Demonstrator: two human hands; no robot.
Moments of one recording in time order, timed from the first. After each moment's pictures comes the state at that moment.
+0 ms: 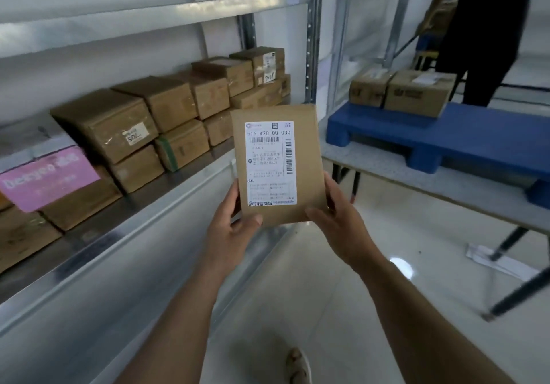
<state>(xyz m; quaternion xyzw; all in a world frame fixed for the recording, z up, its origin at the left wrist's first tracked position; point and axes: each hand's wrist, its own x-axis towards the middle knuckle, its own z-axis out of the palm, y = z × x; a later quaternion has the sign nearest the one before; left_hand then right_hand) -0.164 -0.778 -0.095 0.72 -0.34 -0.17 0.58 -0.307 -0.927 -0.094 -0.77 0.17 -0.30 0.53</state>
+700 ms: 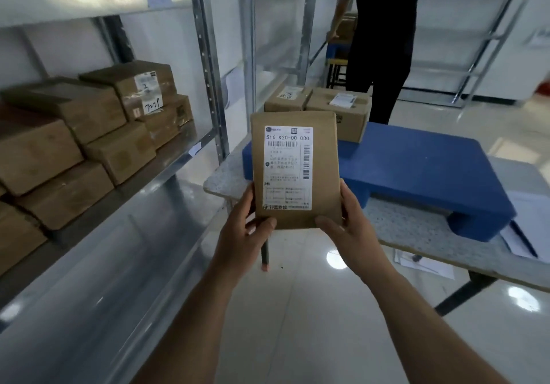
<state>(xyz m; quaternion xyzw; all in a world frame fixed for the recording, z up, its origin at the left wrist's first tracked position) -0.129 -1.111 -0.106 0.63 -0.47 -0.28 0.55 -0.311 -1.200 -0.105 -0.73 0.40 -0.35 0.43</state>
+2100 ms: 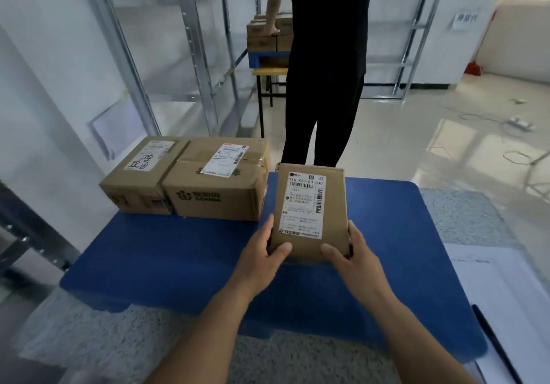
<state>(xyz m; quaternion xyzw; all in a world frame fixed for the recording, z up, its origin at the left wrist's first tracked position) -0.274 -1.582 -0.145 0.64 -0.54 -0.40 0.37 -0.469 -1.607 -0.142 -0.63 0.56 -0.35 0.41</state>
